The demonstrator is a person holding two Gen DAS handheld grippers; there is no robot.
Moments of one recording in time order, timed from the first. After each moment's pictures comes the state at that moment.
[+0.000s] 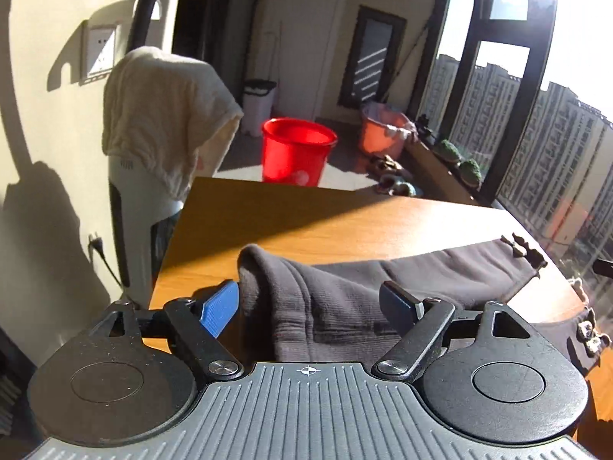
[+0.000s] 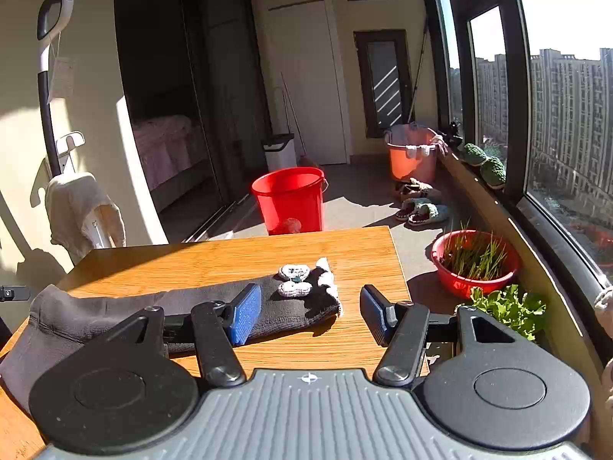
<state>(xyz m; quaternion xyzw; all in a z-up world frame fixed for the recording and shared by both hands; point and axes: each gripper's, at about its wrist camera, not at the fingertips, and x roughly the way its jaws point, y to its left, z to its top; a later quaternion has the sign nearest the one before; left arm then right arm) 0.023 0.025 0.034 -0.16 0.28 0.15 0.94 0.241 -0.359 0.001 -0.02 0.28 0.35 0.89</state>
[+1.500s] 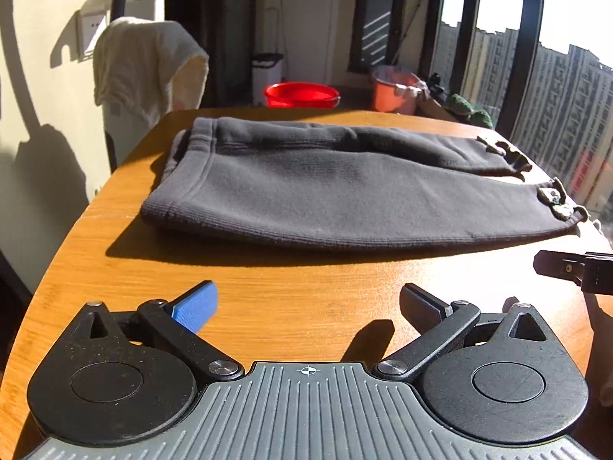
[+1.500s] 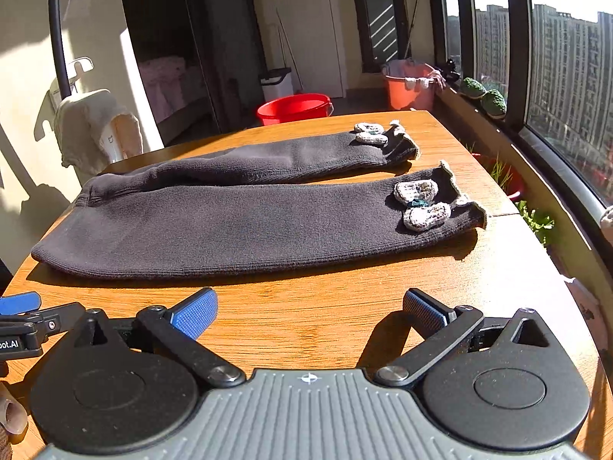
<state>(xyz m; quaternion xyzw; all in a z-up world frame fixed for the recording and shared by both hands) 0.023 -0.109 -0.021 -0.10 0.33 0.22 0.91 0.157 -0.299 -0.040 -0.03 0.35 0.29 0.89</state>
